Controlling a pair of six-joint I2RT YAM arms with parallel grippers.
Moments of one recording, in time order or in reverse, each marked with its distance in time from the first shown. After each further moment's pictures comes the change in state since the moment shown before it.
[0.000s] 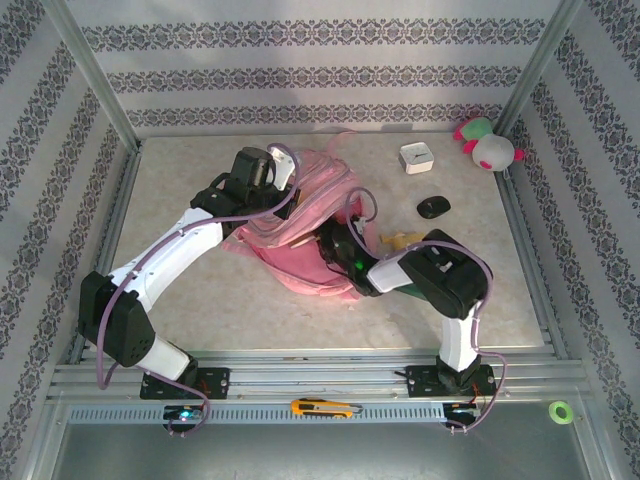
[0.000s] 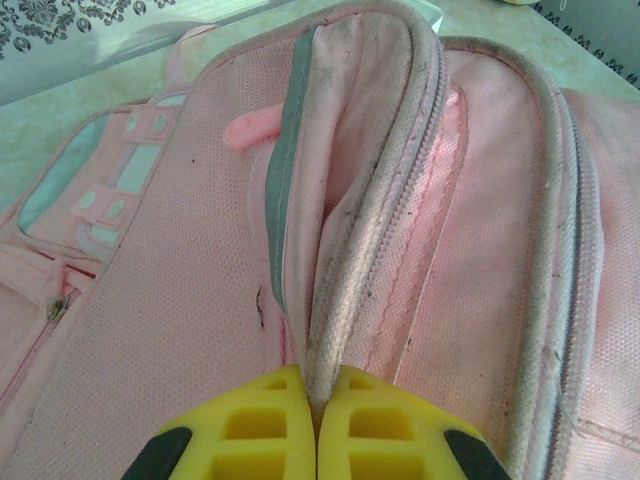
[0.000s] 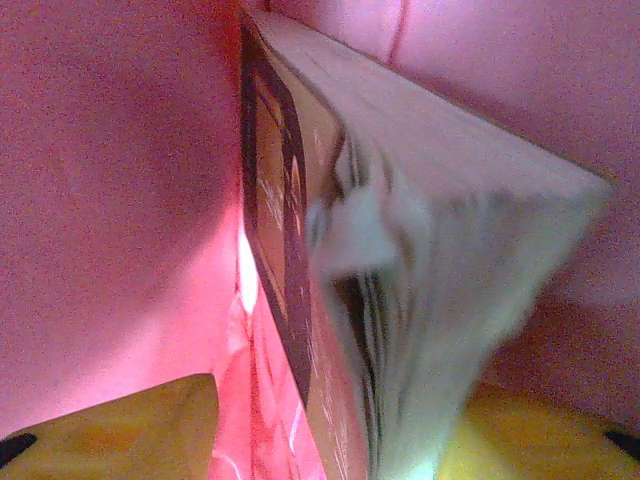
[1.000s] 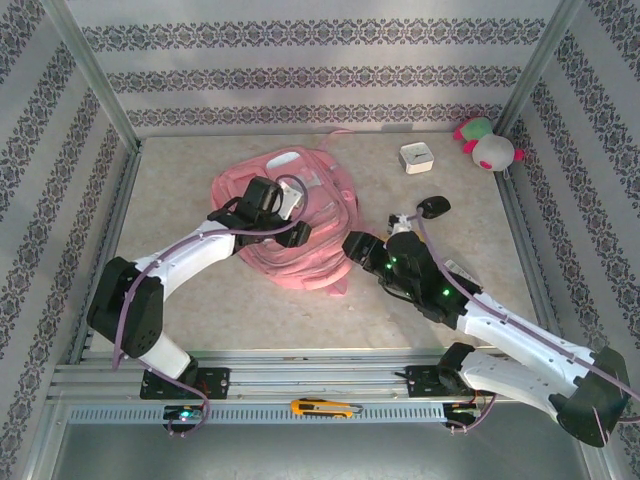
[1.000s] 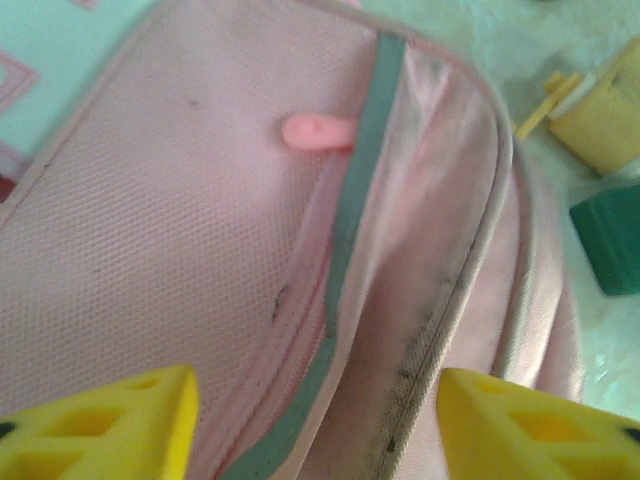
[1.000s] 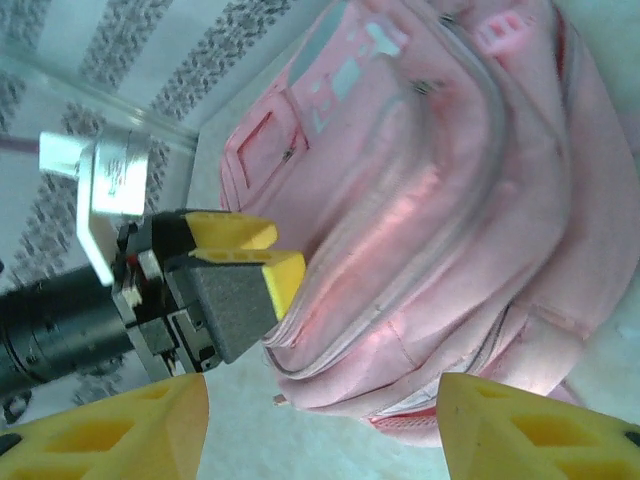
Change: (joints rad) left arm -0.005 0.055 -0.229 0.110 0.075 -0.027; right arm 0.069 -0.959 -0.021 -1.036 -0.016 -0.592
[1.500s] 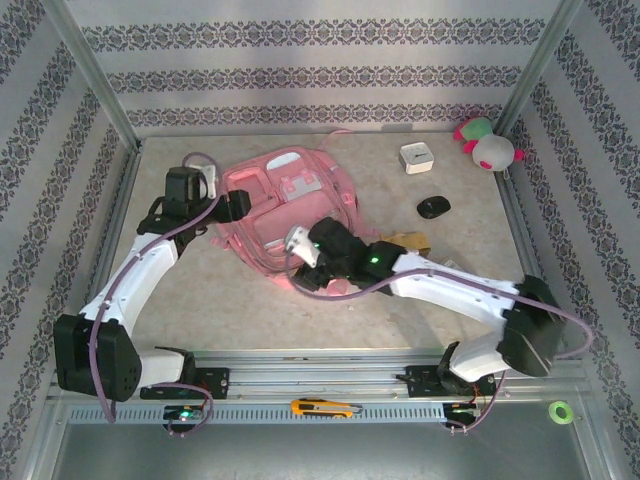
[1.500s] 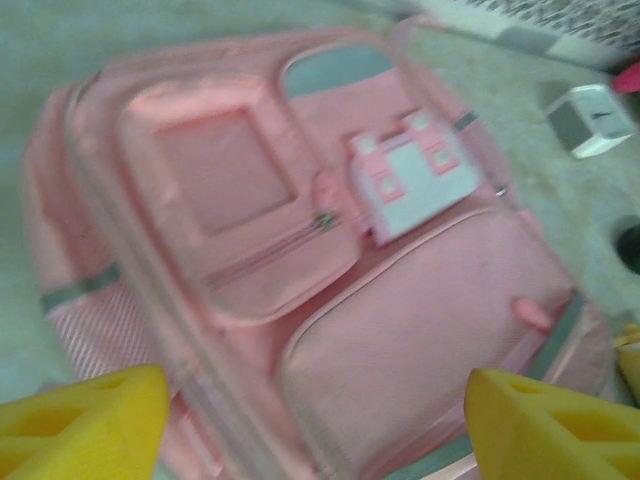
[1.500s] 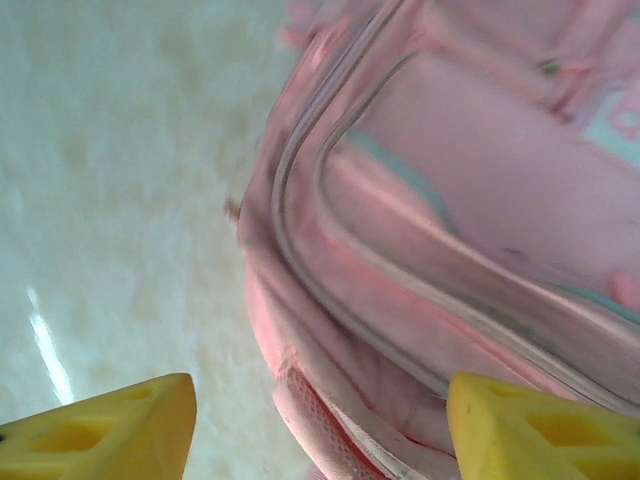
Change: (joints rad) left arm 0.382 -0.286 -0.125 -0.035 0.024 -0.258; right arm 0.192 0.529 0.385 -0.235 -0.090 -1.196
